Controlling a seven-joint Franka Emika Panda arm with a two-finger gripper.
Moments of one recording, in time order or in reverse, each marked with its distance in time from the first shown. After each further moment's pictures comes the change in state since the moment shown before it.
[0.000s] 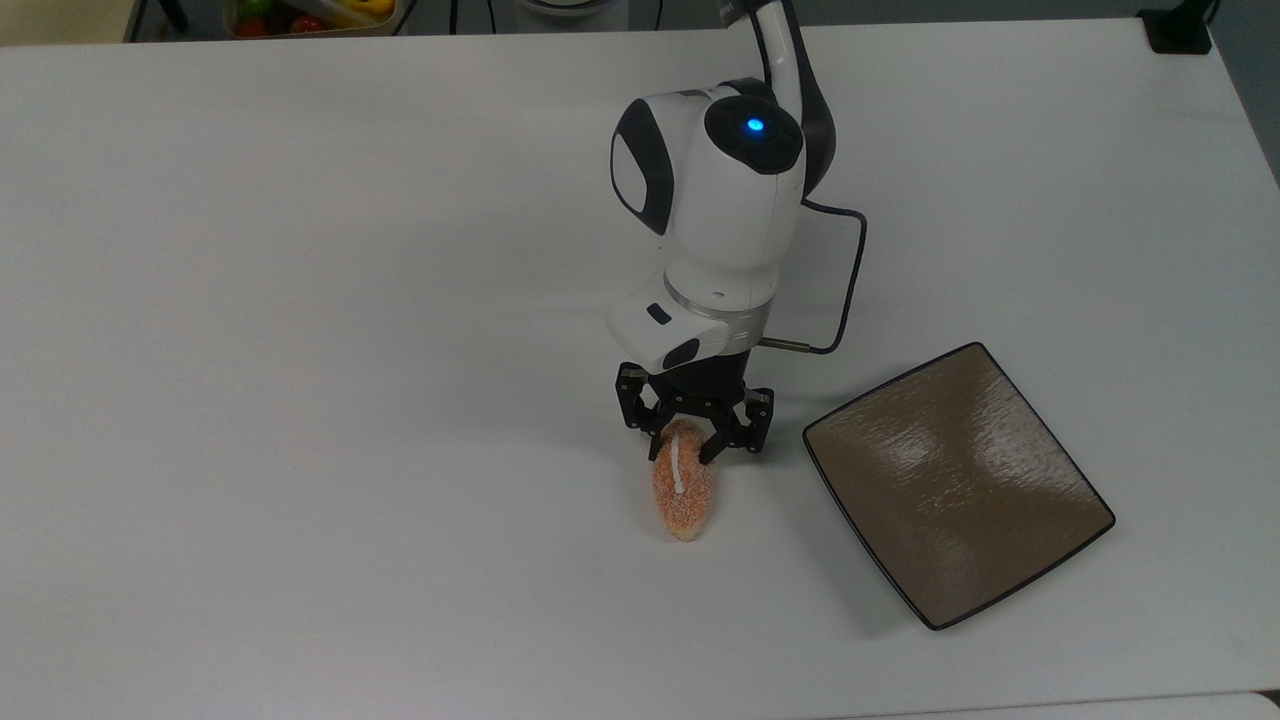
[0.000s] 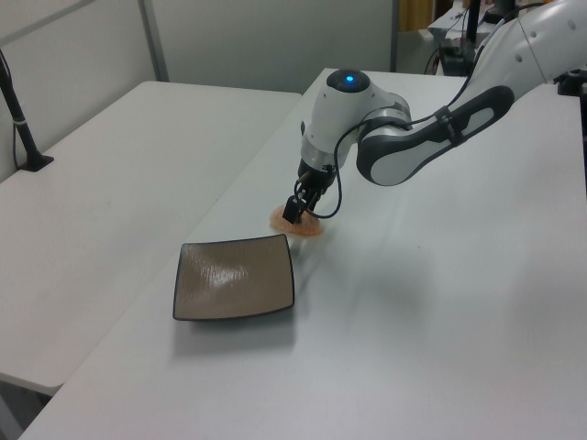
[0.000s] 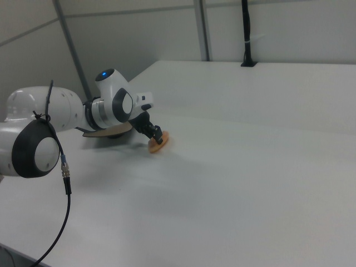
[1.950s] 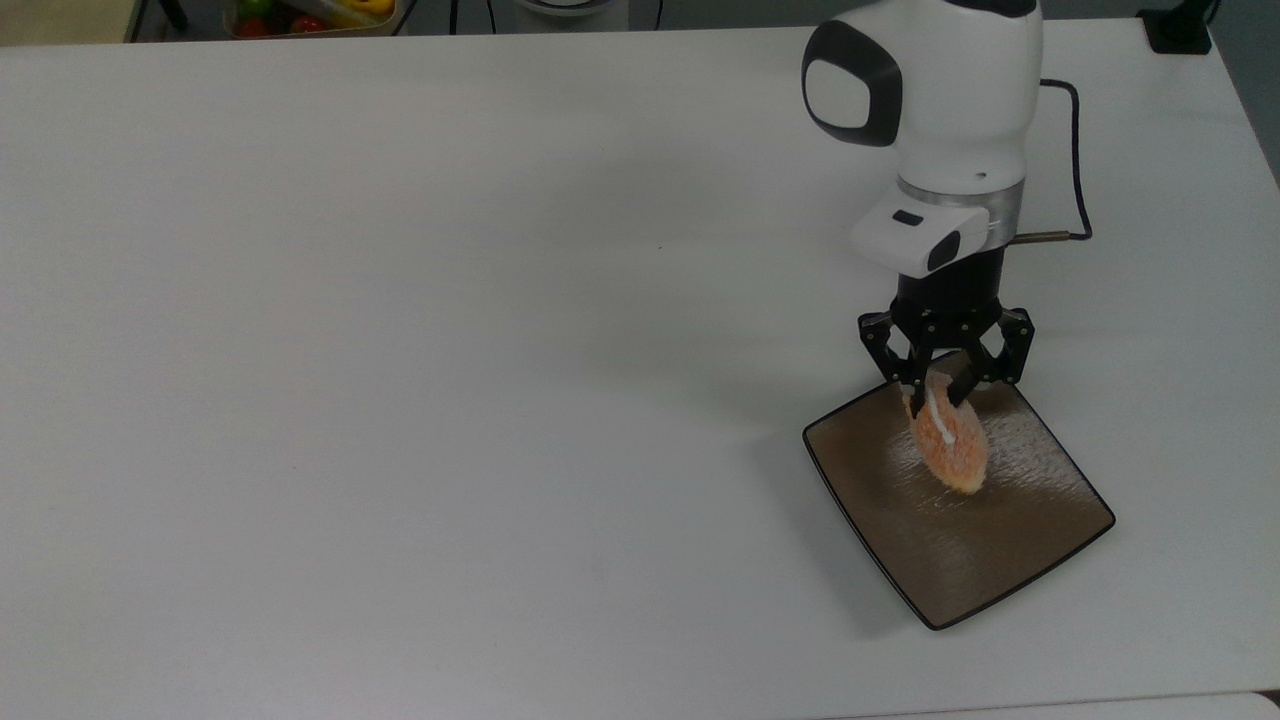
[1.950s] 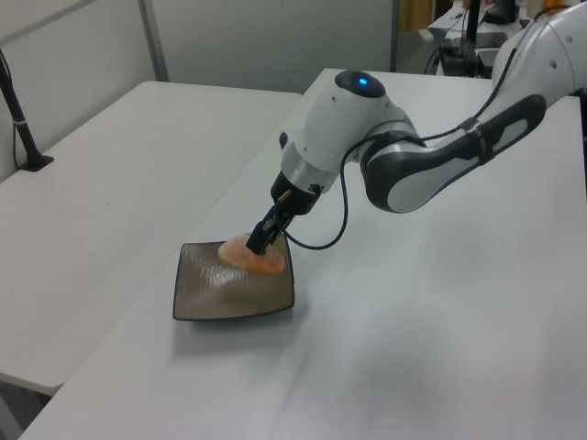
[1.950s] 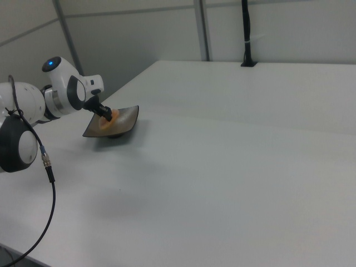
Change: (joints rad) arm 0.208 -0.015 0.042 0.086 0.032 0.094 0.112
